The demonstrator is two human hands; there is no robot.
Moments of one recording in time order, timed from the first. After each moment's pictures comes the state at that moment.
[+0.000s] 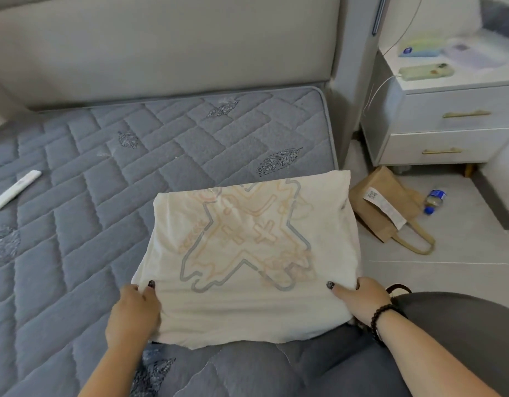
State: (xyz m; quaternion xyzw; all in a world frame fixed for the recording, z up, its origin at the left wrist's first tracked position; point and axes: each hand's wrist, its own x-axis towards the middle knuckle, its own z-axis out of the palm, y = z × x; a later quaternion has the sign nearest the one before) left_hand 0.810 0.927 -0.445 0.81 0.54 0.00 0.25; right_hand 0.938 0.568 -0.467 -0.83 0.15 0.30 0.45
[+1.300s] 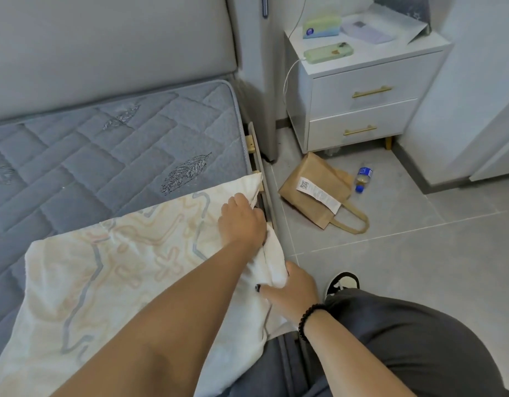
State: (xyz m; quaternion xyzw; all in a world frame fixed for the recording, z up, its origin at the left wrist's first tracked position) left_hand 1.101 0.643 -0.493 0.98 0.13 0.06 0.17; right_hand 0.988 0.534 -0.509 -0.82 0.13 0.23 0.52
